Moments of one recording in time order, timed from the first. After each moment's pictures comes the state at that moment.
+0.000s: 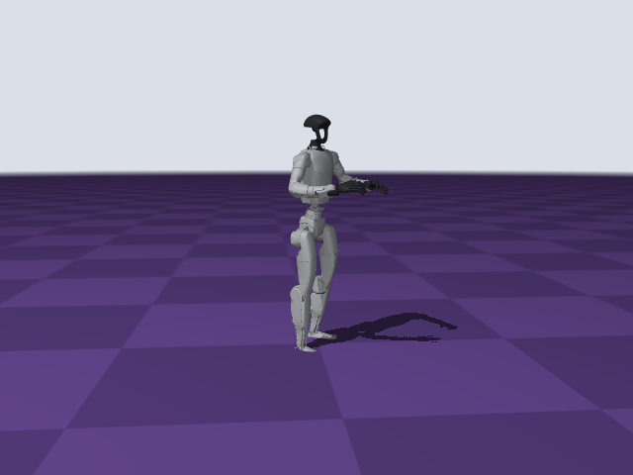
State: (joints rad) left arm -0.20 0.68 -0.36 -0.02 0.46 -0.26 0.05; right arm -0.17 -0.68 0.24 -0.01 -0.31 -0.24 -0.10; waist -0.01 0.00 -0.17; left_leg -0.14 0.03 0.21 0.12 -0.32 0.08; right_leg -0.20 -0.07 -0.05 -0.06 -0.13 0.16
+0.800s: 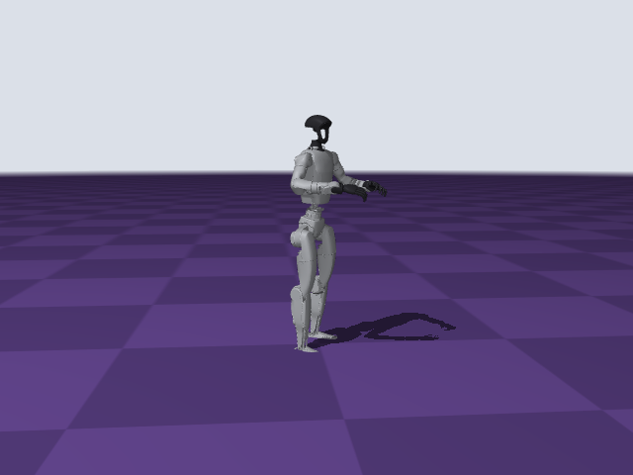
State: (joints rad) left arm -0.25 0.65 -0.41 -0.01 0.33 -0.23 -0.04; right arm -0.25 -0.82 0.36 -0.05 -0.30 -0.18 0.19; waist -0.01 -0.01 -0.20; left_leg -0.15 0.03 0.19 0.01 -0.26 0.07; right_leg -0.24 -0.06 -0.03 -0.06 -0.11 0.15
